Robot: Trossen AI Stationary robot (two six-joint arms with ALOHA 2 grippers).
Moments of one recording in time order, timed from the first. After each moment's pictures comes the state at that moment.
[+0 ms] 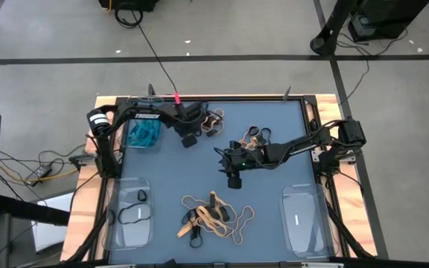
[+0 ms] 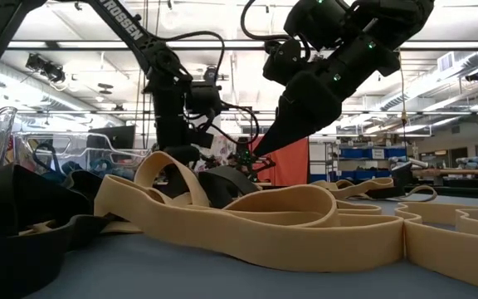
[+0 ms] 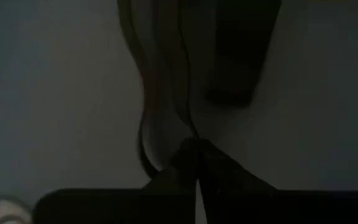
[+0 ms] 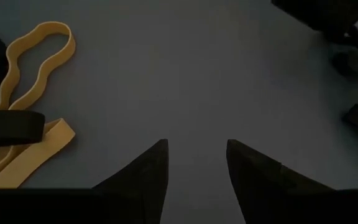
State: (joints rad) left arm 0.48 1.85 1.16 -0.64 -0.18 0.05; right arm 0.06 1.72 0.89 0.10 0.14 0.03
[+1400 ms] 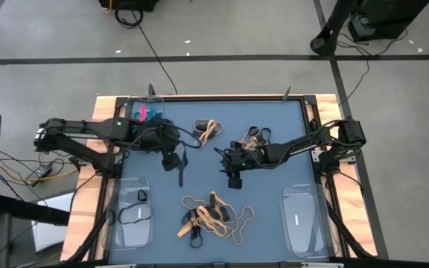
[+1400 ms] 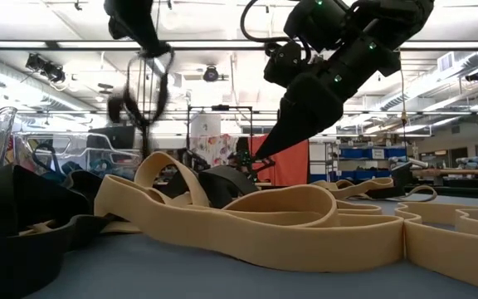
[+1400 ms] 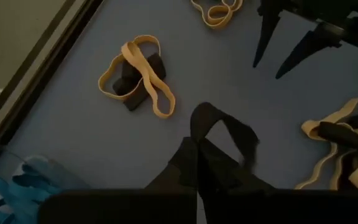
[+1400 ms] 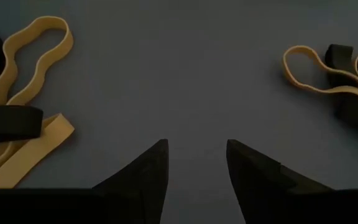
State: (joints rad) left arm -0.06 1.26 1.26 -1.00 -0.35 -0.40; right arm 0.06 1.72 0.89 0.08 0.14 0.05
